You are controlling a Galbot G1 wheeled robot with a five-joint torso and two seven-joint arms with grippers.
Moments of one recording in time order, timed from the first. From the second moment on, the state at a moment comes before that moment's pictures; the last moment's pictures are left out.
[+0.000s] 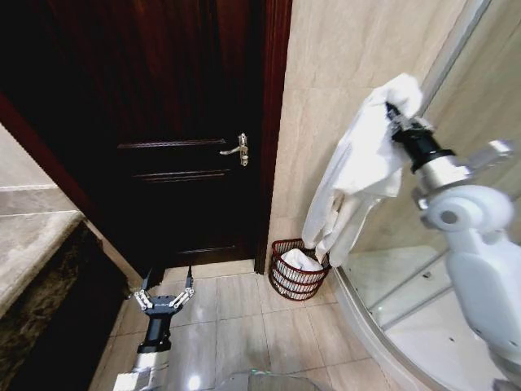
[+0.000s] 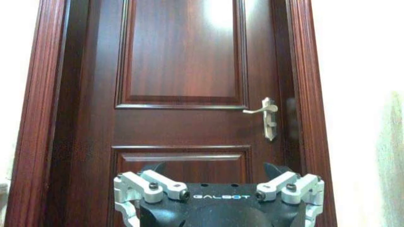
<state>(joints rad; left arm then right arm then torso) 1.95 -1.61 -0.68 -2.20 -0.11 -0.56 0.09 -0.60 0.84 0.48 1.94 1.02 -0.23 0.16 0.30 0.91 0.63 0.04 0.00</state>
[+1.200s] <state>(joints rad) 2.03 -1.61 -0.68 -2.19 -0.10 -0.62 0.09 -0.63 0.95 0.44 1.76 0.89 -0.19 0.10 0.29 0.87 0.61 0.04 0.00</state>
